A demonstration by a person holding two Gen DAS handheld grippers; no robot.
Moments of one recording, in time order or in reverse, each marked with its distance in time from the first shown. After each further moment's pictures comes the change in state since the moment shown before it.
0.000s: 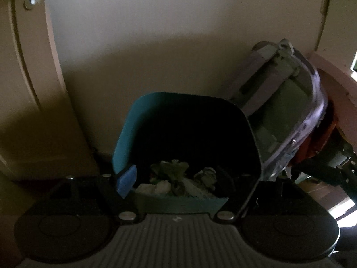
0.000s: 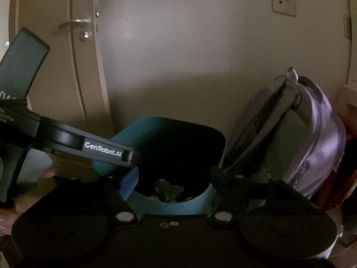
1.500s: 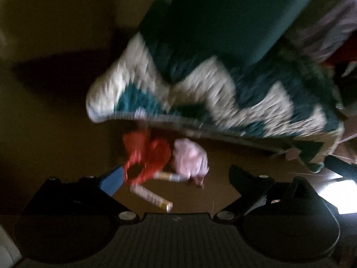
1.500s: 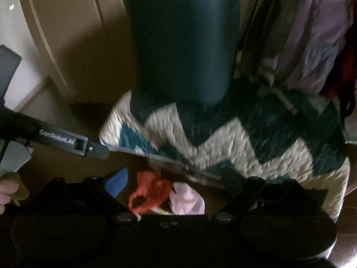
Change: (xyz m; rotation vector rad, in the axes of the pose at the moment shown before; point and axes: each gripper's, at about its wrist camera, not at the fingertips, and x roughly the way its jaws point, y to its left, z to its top) left arm 0.096 0.044 -0.303 -0.234 0.458 0.020; right arm 0.030 0.011 -0.263 0.042 0.378 0.093
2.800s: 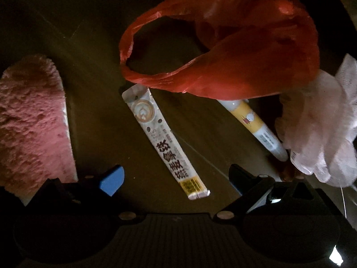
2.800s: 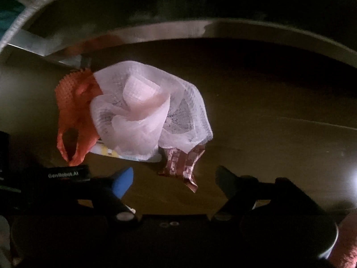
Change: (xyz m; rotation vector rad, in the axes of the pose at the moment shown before) left arm 0.393 0.085 -0.096 -0.543 0.591 0.182; right arm 0.368 -0.080 -0.153 0.379 0.589 0.037
